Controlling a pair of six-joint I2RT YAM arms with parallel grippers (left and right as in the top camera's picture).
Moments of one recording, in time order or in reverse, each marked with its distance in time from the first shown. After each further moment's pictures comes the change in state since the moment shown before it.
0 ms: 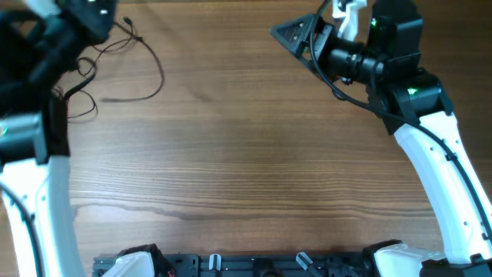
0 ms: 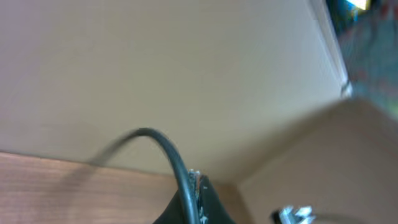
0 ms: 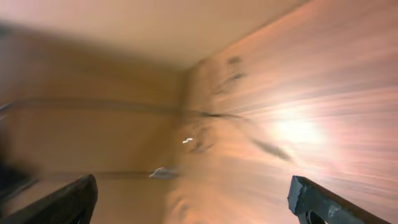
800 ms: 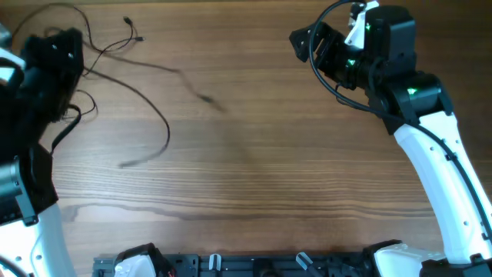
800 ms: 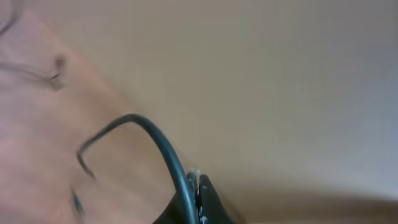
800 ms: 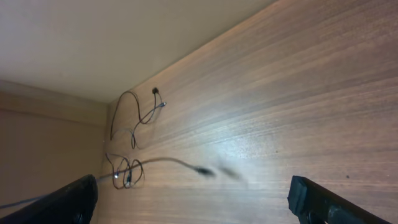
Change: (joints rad) left arm 0.098 -0.150 0.001 -0.452 -0.251 -0.172; right arm 0.000 0.000 0.000 -0.125 0.264 -0.103
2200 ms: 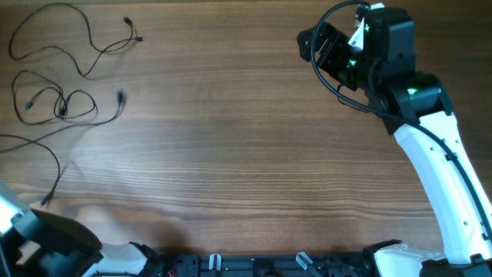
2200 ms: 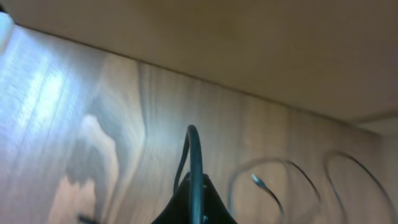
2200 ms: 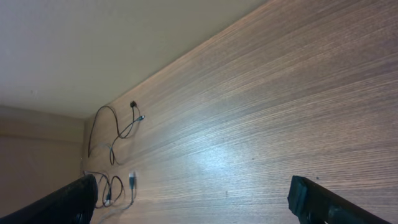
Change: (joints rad) left arm 0.543 0.526 0.000 -0.048 -0.836 0.003; right arm 0.000 0.000 0.000 -0.027 0.108 0.000
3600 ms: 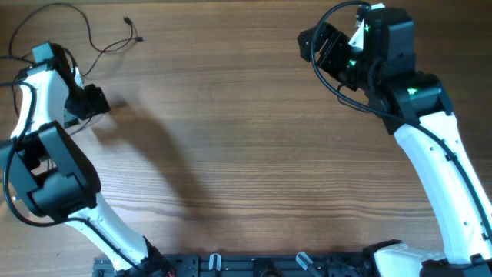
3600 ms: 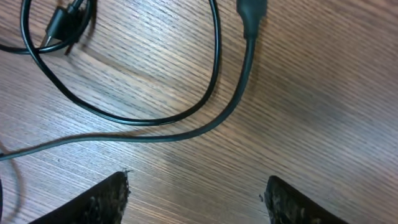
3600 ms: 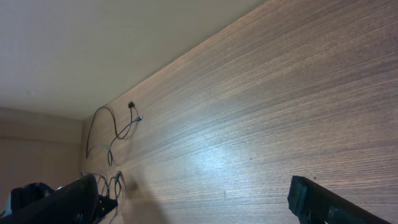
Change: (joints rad) left arm -0.426 0.394 -0.013 -0.116 0.337 0.835; right arm 0.000 0.000 0.000 -0.004 0.008 0.000
